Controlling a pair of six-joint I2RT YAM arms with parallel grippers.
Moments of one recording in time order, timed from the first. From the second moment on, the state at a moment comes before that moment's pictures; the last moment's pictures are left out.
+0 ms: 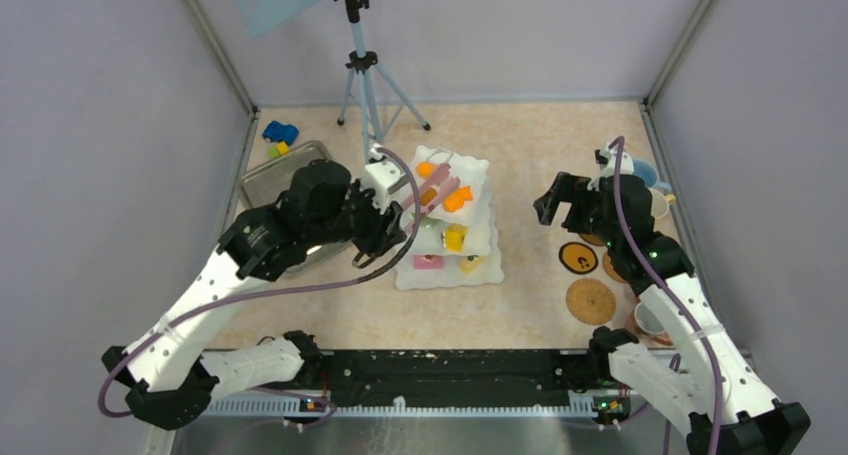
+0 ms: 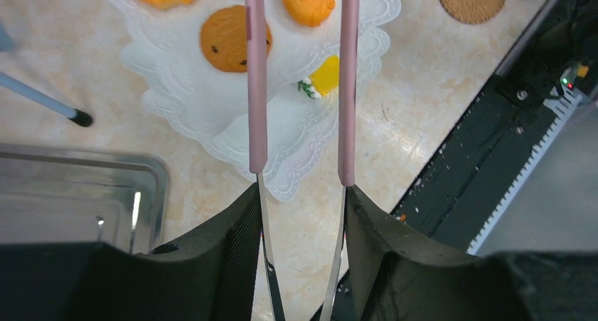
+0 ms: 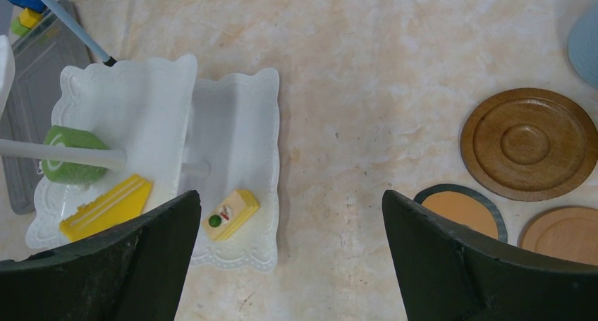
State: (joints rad) left arm -0.78 1.05 1.37 -0.93 0.16 0.01; right arm 0.32 0.81 0.85 -0.51 0.04 0.41
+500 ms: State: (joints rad) left arm -0.77 0.80 1.34 -0.82 -0.77 -0.32; right arm 0.32 0.81 0.85 -0.50 0.04 0.39
